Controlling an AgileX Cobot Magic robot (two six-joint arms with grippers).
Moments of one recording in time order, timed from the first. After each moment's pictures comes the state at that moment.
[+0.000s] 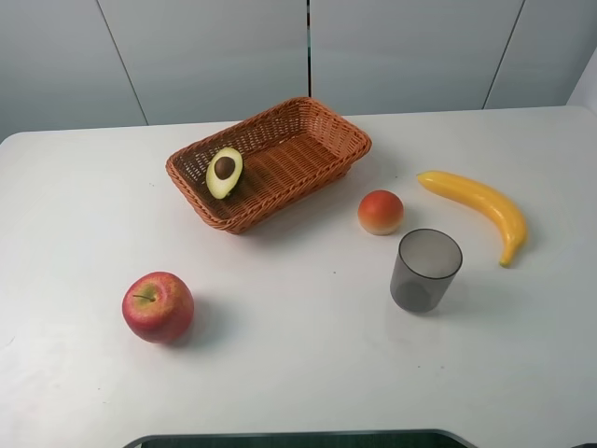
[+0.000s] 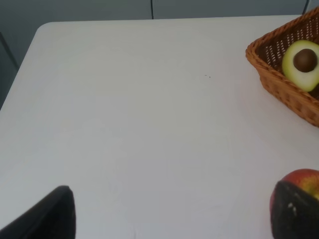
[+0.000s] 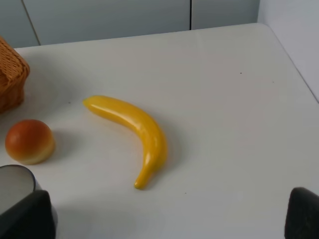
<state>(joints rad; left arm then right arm) 0.04 0.00 -0.51 0.02 1.08 -0.02 -0.07 0.00 -0.51 -0.01 1.10 0.03</state>
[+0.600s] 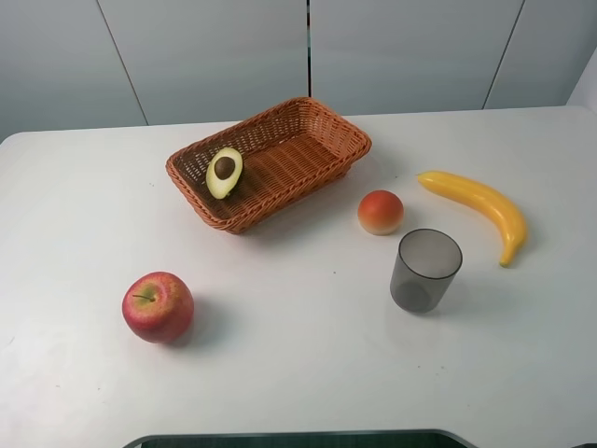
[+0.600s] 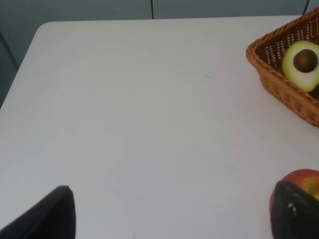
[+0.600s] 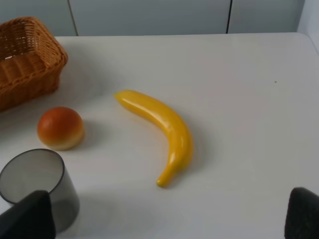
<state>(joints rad) 0.04 0.00 -0.51 0.02 1.08 -0.02 0.03 0.00 -0.51 0.01 1.10 0.01</state>
